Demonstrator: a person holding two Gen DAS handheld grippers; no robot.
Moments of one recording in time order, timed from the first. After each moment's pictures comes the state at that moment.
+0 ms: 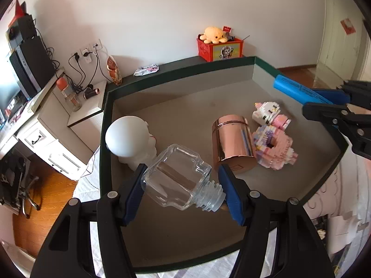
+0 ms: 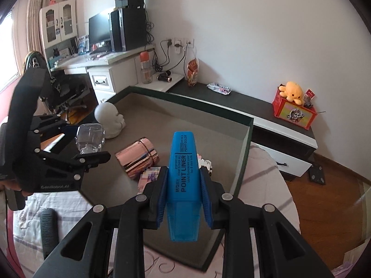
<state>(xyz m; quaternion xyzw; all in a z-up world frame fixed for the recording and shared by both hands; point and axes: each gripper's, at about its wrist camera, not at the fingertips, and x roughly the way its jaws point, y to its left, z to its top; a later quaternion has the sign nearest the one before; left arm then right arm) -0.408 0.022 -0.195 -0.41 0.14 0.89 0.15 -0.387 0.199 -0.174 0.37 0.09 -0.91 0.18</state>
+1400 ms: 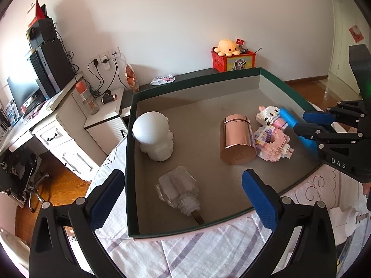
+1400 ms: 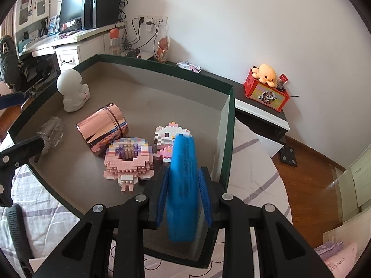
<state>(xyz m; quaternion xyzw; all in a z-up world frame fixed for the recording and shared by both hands) -0.370 0.002 -0.177 -0.37 0.13 0.91 0.11 -0.385 0.192 -0.205 0.41 0.13 -0.90 0.07</state>
